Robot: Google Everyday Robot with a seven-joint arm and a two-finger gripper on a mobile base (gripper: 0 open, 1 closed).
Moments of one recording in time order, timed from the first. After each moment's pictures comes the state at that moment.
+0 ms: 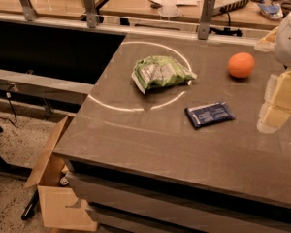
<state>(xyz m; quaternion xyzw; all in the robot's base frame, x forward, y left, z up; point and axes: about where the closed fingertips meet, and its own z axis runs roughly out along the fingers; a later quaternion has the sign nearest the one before) 0.438 -0.217 0.976 -0.60 0.78 -0.03 0.16</state>
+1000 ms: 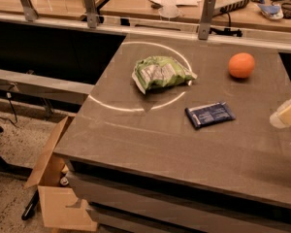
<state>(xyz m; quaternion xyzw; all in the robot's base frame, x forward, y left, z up) 0.451 -0.290 0.962 -0.43 0.85 0.02 0.32</state>
